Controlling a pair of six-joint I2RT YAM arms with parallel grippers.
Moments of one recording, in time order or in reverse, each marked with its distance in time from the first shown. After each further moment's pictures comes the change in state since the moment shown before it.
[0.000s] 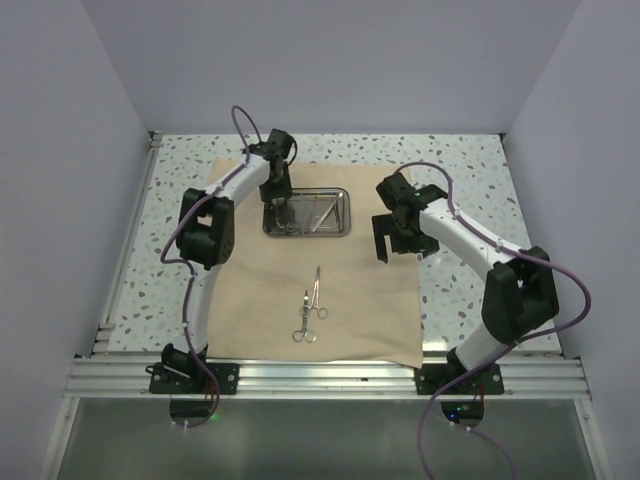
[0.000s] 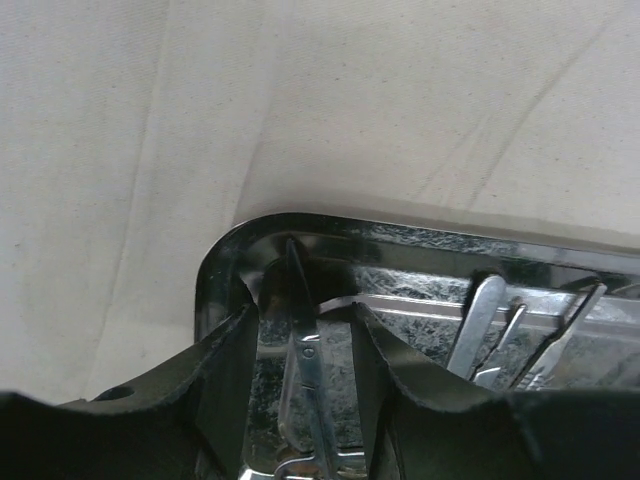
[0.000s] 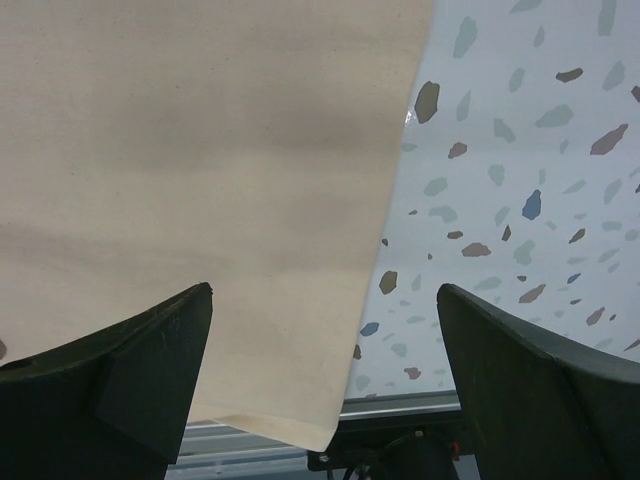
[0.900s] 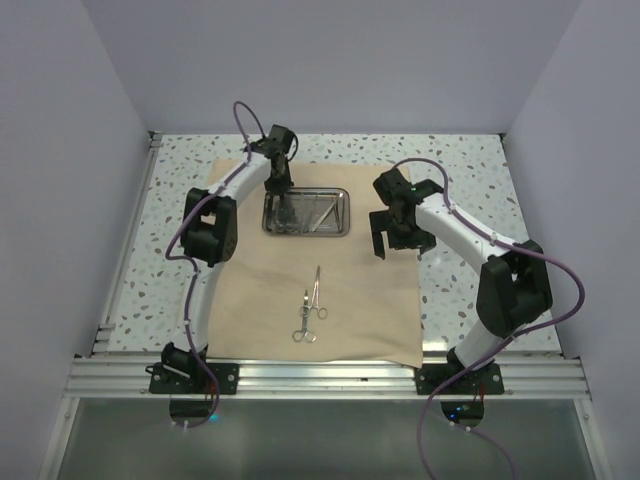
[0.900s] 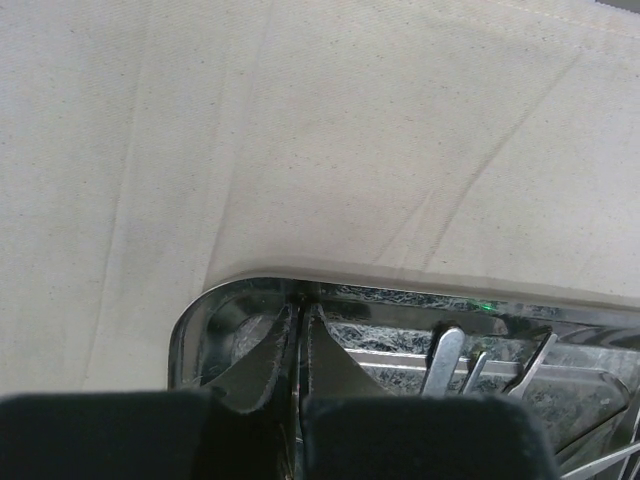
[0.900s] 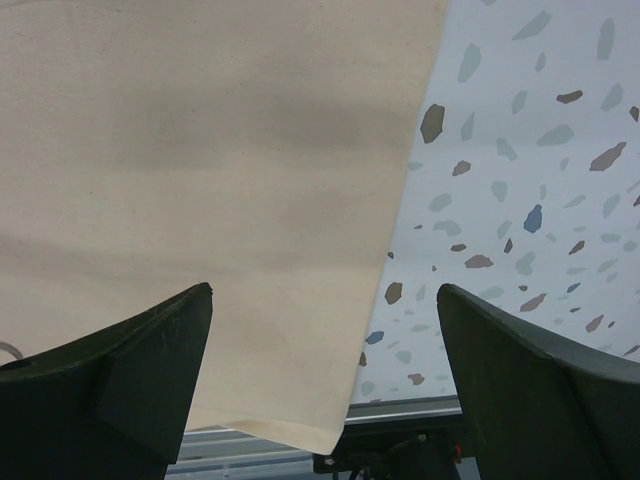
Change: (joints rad) left arm 0.005 0.068 0.088 0.066 0.019 0.021; right arm 0.000 0.058 0.069 -0.016 0.002 0.000
